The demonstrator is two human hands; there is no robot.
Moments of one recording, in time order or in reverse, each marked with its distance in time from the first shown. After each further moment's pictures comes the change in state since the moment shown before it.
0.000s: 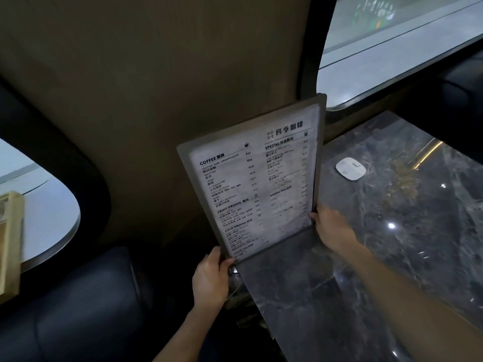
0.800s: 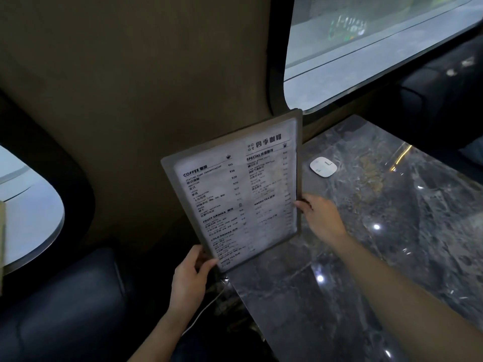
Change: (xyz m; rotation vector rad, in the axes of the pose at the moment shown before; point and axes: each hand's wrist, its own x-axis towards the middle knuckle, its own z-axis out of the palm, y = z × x) left_hand -0.019 0.001 -0.021 -0.288 -0.112 0.055; right_hand -0.034 0.001 -0.034 0.226 0.215 -0.133
